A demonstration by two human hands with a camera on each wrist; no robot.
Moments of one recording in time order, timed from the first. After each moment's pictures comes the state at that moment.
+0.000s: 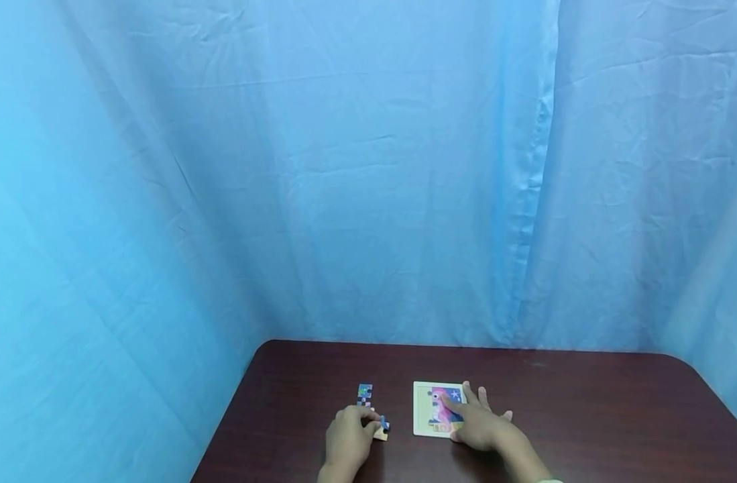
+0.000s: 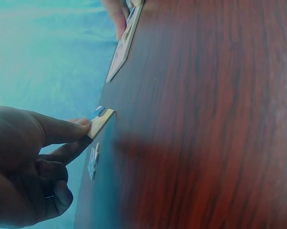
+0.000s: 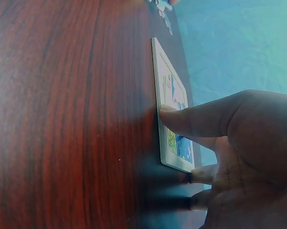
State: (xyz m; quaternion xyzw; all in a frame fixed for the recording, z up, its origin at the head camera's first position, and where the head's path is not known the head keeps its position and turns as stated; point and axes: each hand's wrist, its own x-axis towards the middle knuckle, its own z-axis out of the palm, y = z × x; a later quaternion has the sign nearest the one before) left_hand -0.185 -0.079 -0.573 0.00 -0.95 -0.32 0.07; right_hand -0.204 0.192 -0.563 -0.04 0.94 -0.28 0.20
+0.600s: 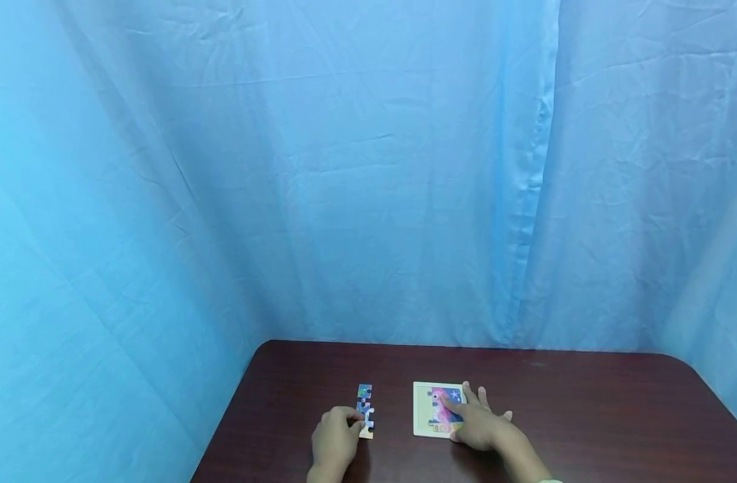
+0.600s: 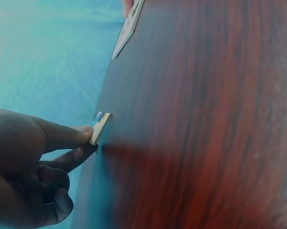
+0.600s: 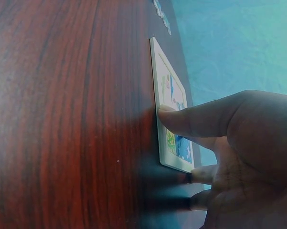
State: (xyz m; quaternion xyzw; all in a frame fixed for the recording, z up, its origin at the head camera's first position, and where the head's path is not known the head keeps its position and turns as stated) left_hand -0.184 -0.097 -0.573 0.06 -0.95 -0.30 0.07; right_hand -0.203 0.193 -0.564 -0.04 0.94 -0.28 0.21
